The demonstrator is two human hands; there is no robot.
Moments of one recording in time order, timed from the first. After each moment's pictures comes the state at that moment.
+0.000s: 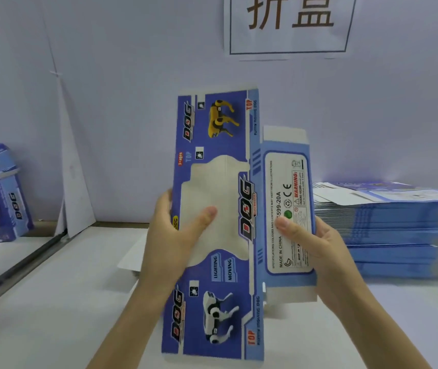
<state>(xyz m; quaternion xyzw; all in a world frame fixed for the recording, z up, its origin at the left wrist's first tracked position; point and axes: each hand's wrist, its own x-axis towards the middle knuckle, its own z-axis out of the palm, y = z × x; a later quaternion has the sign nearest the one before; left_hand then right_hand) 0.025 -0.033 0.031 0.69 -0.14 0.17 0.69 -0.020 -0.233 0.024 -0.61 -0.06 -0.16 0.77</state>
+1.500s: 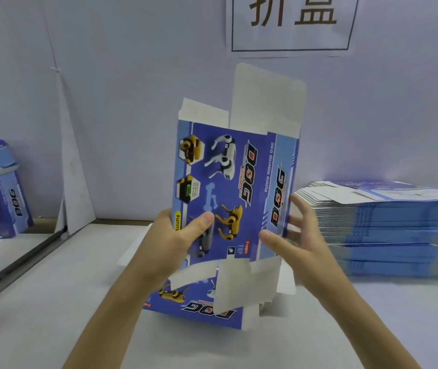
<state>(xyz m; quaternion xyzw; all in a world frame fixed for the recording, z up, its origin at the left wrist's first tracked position) 0.026 -0.020 0.037 0.72 -0.20 0.08 0.67 -0.010 -0.225 0.016 -0.72 -0.07 -0.18 0.67</state>
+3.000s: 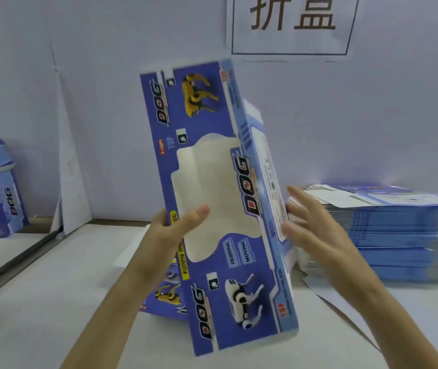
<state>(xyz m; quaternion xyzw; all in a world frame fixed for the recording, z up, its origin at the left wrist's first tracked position) 0.033 -0.017 0.030 0.62 -0.21 0.03 0.76 -0.027 -0.249 0.036 -0.75 -0.16 -0.18 0.61</state>
